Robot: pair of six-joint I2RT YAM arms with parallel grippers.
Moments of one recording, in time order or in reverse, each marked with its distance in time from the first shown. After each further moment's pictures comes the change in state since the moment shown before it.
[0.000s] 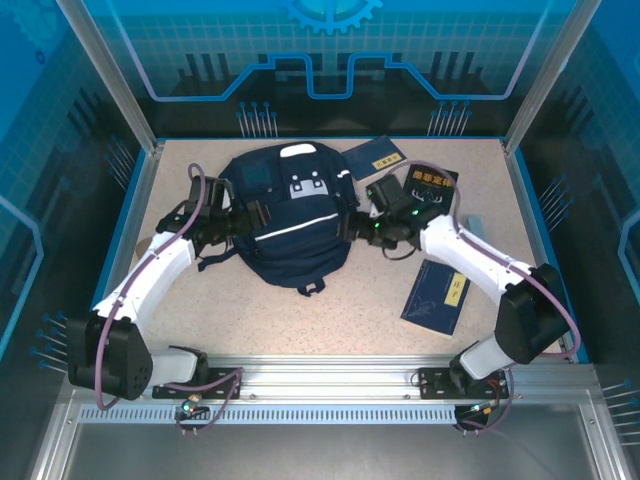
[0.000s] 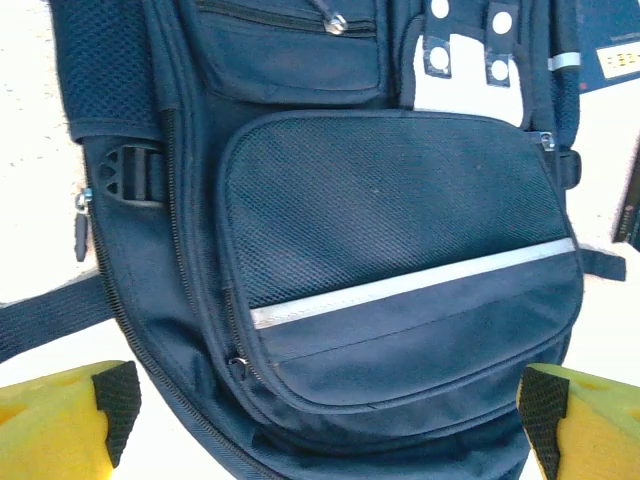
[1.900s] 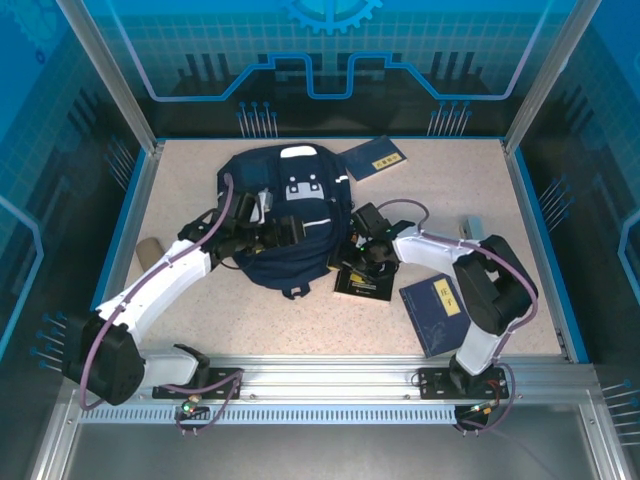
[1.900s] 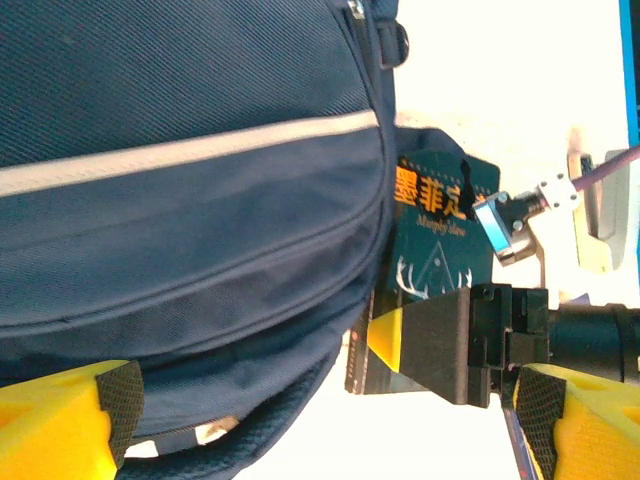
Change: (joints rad) left arm -0.242 -0.013 -0.019 0.038 0.126 -0.080; right arm 0.076 0.186 -0.186 0.187 -0.257 0.284
